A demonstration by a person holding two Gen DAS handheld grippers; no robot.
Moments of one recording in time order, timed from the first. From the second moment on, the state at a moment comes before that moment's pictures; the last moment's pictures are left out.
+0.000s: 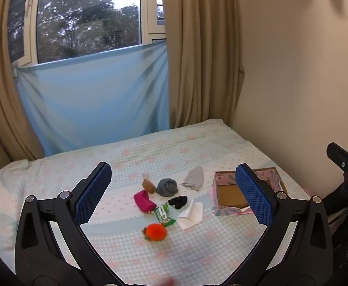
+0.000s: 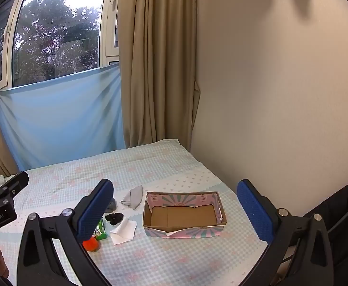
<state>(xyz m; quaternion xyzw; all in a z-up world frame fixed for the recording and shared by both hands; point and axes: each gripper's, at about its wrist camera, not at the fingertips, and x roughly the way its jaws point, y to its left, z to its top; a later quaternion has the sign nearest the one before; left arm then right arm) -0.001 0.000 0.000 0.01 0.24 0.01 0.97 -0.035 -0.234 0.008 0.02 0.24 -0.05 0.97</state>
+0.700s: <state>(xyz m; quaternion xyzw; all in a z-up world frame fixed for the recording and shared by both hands) 0.010 0.007 0.003 0.01 0.25 0.02 0.97 -0.033 -0.236 0.009 0.03 0.24 -0.04 0.97</state>
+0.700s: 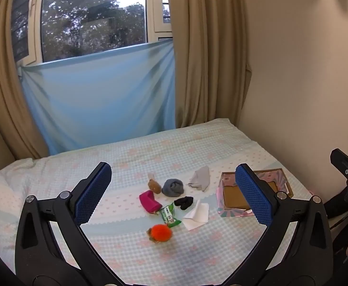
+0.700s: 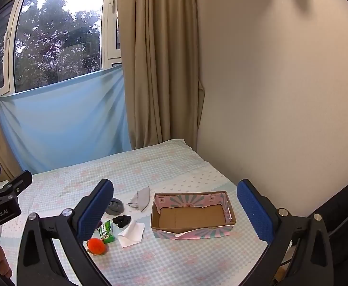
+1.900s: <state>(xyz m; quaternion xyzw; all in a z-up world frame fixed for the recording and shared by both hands) 0.016 0.004 0.007 0.00 0.25 0.00 0.97 -0.032 -0.232 0.004 0.03 0.23 -0.03 0.97</state>
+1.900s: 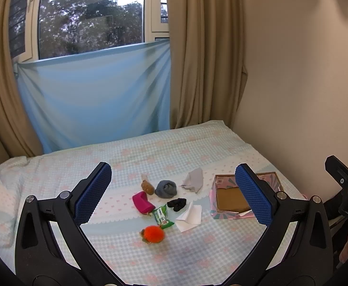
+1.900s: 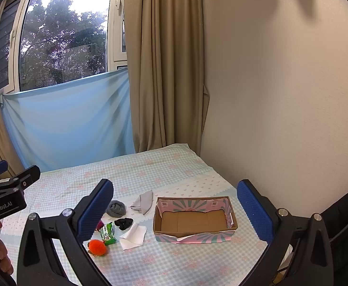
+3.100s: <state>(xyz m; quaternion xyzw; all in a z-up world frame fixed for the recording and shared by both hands) 0.021 0.013 0.005 0.00 0.26 0.00 0.97 -0.034 -0.231 0.001 0.04 0.22 -0.02 0.97</state>
